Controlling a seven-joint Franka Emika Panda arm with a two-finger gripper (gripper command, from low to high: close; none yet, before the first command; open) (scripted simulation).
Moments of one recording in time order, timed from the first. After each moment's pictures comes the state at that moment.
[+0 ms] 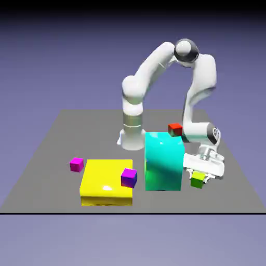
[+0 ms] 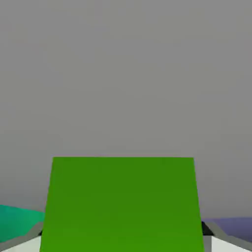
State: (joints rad) arm -1.46 -0.64 2.52 -2.37 -1.26 2.34 0.43
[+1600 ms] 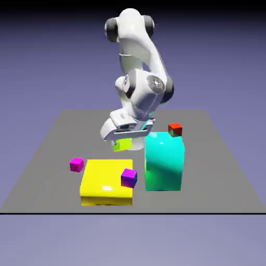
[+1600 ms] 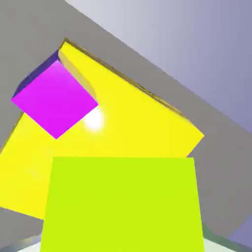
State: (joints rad) arm -0.92 0.13 0.93 -2.09 -0.43 1.75 0.51
